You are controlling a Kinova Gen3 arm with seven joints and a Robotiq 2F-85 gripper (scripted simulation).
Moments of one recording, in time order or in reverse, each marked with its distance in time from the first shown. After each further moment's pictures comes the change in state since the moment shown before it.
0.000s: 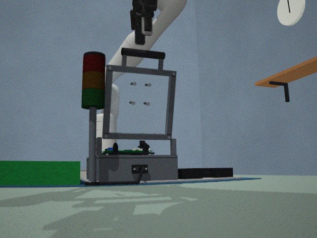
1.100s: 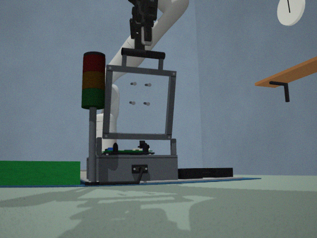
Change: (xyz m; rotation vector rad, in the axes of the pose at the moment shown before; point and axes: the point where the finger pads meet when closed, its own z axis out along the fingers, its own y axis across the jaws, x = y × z) arm 0.001 -0.002 0.023 0.007 0.000 -0.001
